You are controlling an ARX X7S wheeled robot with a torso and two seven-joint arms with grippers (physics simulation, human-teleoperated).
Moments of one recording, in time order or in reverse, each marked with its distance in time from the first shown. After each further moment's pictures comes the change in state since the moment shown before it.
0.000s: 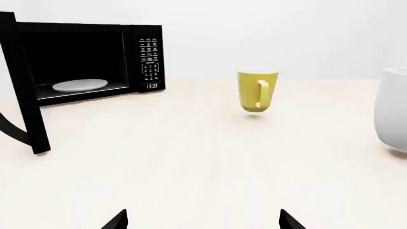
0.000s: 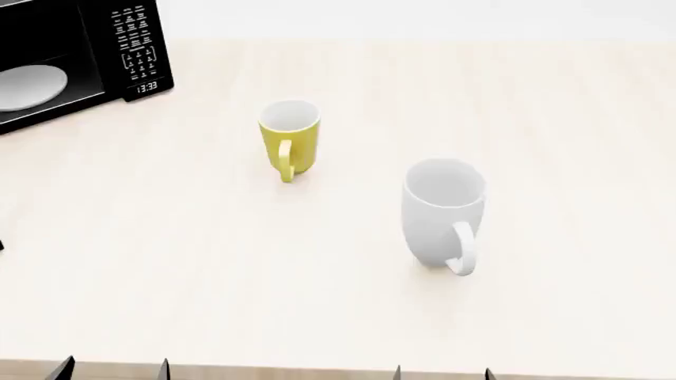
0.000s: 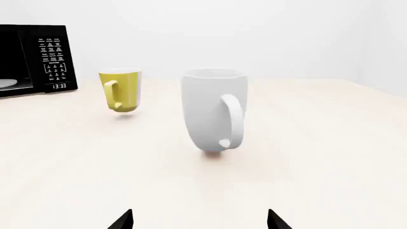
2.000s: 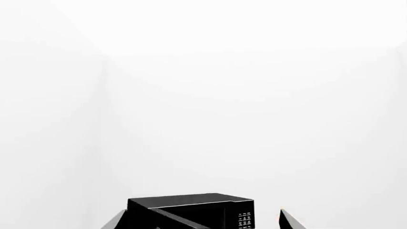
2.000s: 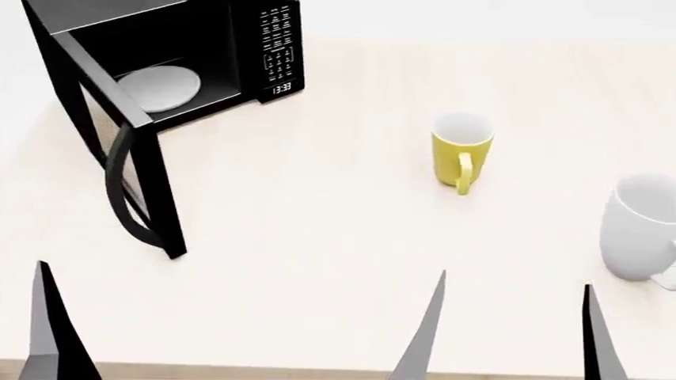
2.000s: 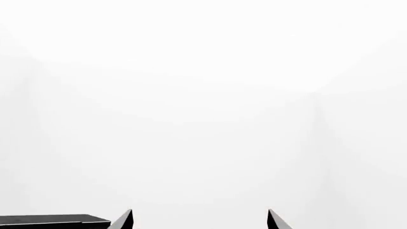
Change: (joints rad) left arm 0.096 -0.150 0.114 0.557 -0.008 0.130 -0.253; right arm -0.056 0.136 -0.112 -0.382 -0.118 -0.349 0.301
